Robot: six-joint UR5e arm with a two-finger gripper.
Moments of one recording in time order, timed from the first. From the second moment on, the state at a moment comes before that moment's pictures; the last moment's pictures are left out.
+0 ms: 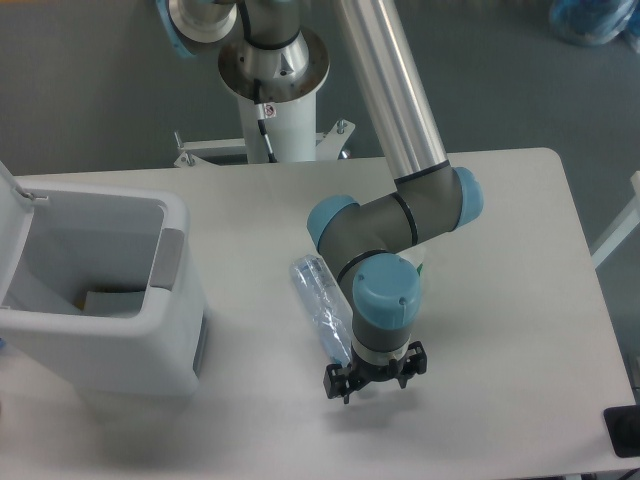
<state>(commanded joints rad) 2.43 -2.25 -1.46 -0.87 1.54 0.13</state>
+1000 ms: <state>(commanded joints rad) 2.43 -2.23 -1.51 -0.86 1.55 0.13</state>
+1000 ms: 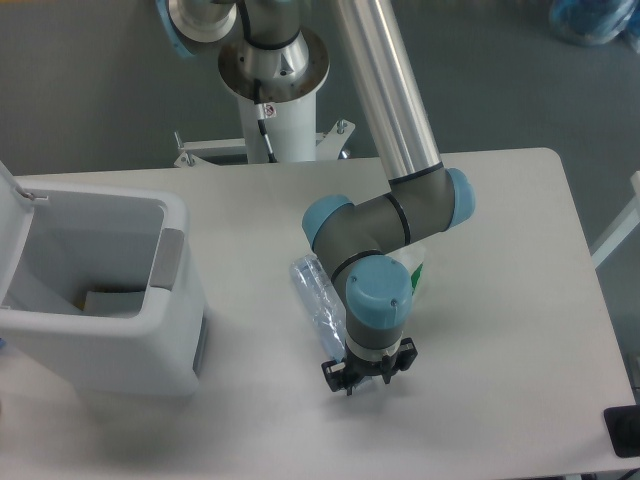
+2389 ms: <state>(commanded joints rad) 2.43 -1.93 -1.34 -0.75 1.32 0.13</state>
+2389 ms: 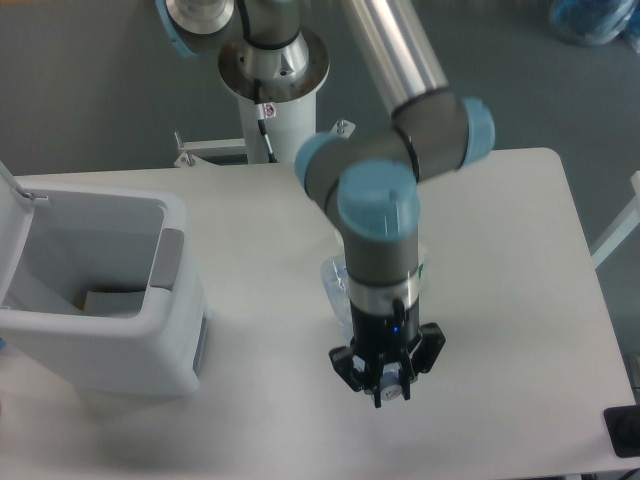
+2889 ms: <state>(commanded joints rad) 2.40 -1.75 -1.33 -0.69 1.03 0.11</state>
